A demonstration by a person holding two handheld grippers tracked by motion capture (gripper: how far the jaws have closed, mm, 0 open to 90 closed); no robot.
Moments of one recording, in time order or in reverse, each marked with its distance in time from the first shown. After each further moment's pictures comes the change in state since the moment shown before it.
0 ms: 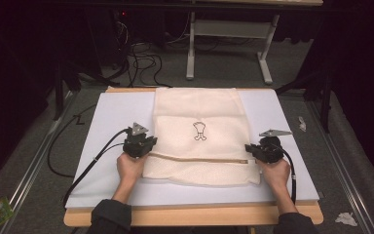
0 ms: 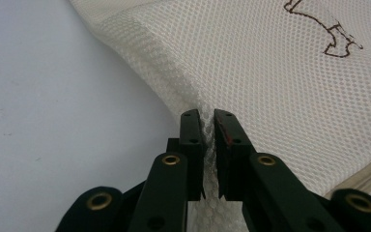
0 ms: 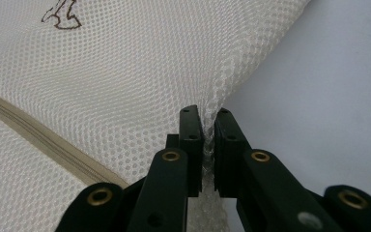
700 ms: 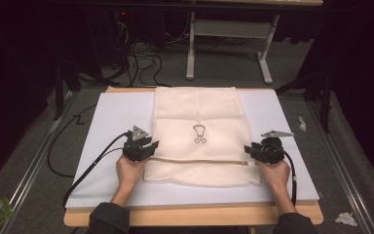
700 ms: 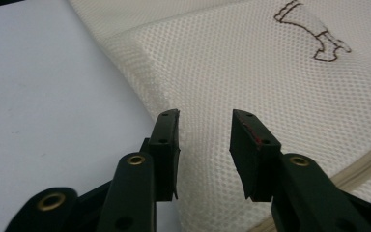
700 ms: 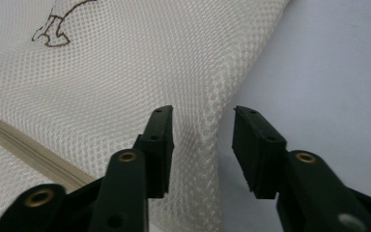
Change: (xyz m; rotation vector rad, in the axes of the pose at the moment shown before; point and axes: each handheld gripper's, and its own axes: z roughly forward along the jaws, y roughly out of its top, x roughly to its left) left arm -0.009 -0.010 -0.007 -0.041 0.010 0.056; right arm -0.006 -0.007 0.002 -0.027 -0.039 0.043
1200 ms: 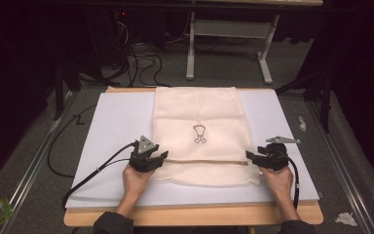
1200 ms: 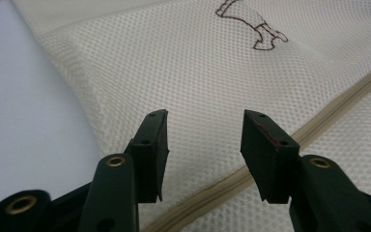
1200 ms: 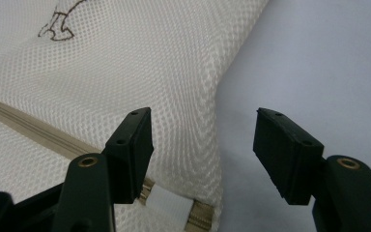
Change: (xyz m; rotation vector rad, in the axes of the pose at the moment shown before) left arm -0.033 -0.019 0.001 -0.038 -0.070 0.032; right arm 0.001 -0.017 -0.013 -0.007 -0.005 0.047
